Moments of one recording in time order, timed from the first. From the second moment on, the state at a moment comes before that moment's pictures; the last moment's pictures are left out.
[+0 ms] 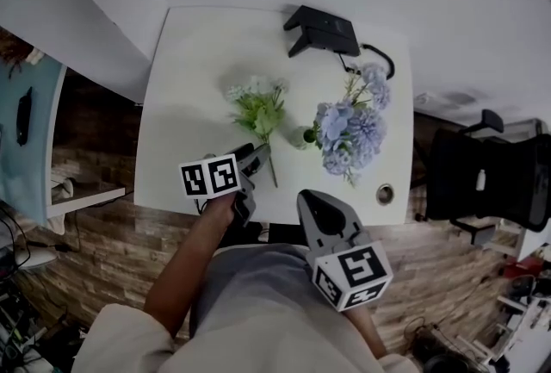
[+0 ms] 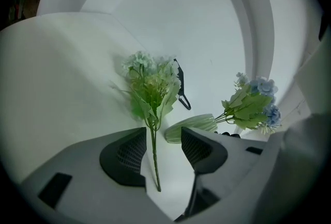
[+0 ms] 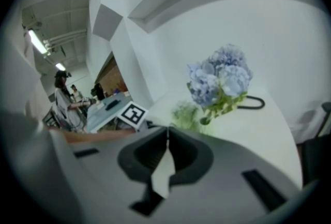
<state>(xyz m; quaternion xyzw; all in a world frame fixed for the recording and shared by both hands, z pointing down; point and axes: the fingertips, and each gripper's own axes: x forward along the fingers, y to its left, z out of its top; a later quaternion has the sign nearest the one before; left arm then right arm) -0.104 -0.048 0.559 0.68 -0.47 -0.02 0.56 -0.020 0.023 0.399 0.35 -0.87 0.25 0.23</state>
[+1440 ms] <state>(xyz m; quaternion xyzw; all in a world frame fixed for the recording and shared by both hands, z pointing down) -0.095 -0.081 0.589 0.63 -0.42 -0.09 0.64 -0.031 0.006 0.405 0.34 -0.87 0.26 0.24</state>
